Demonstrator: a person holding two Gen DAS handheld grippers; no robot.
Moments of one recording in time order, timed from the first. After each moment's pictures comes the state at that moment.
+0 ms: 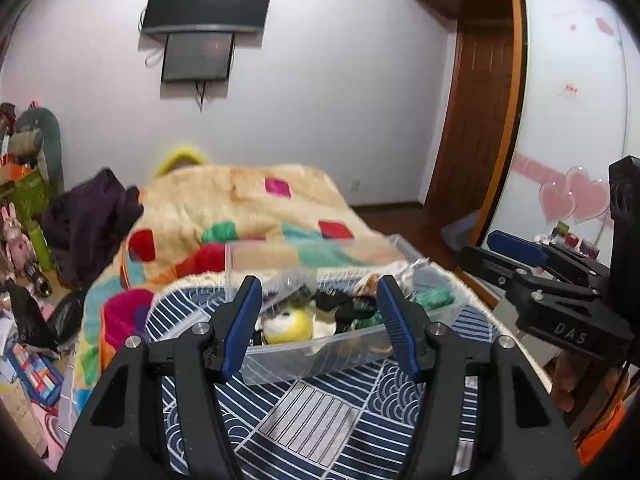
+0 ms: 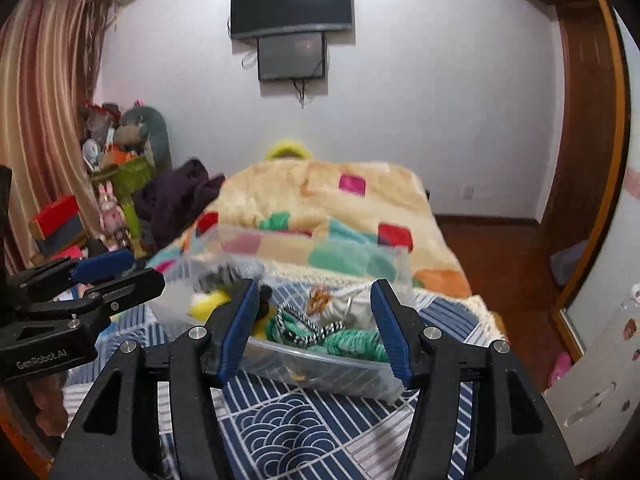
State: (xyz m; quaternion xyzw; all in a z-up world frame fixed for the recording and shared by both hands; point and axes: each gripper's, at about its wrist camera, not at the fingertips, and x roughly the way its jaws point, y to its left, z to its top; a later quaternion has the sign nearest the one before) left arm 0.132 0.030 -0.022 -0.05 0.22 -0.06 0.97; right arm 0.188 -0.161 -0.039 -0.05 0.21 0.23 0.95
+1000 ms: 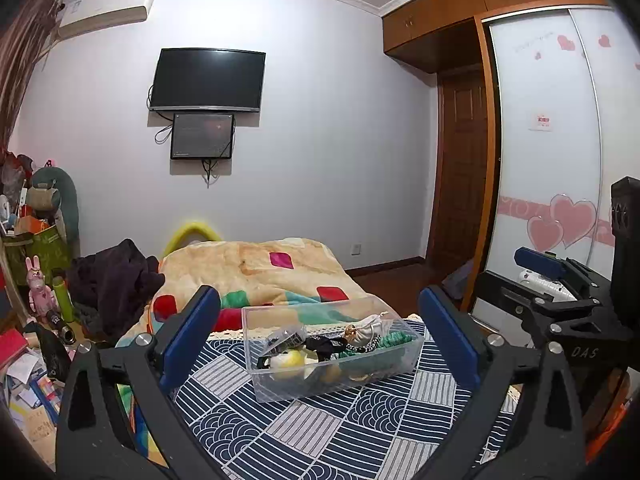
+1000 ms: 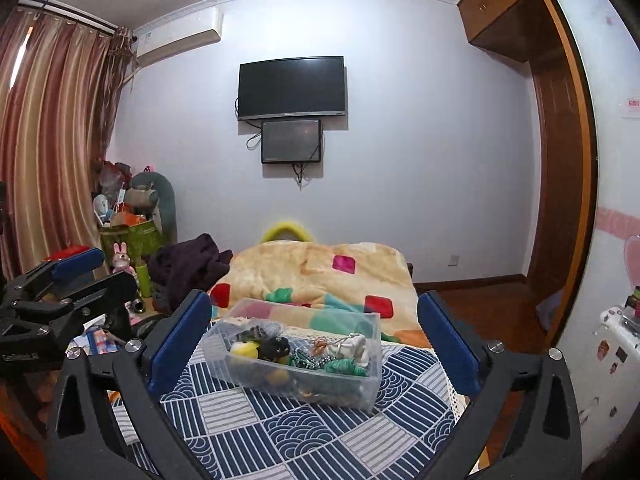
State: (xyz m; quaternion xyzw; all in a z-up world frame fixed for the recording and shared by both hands) left arm 0.034 0.013 0.031 -0.02 0.10 -0.04 0.99; right arm 0.108 -0.179 0.000 -0.02 0.09 0.22 0.97
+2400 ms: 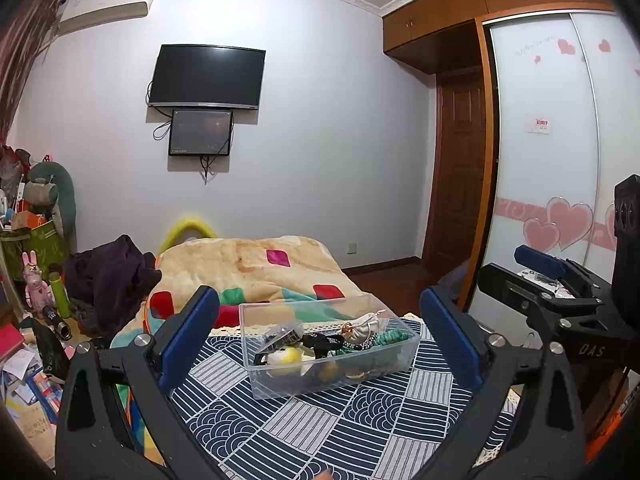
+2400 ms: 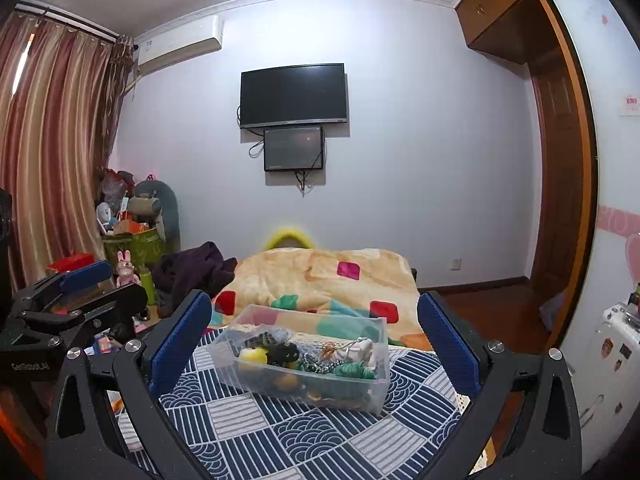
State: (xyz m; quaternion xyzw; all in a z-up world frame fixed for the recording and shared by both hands) left arm 0.032 0.017 0.029 -0.03 0.10 -0.05 0.99; right arm 0.096 -0.182 0.002 -0.01 0.08 0.23 0.97
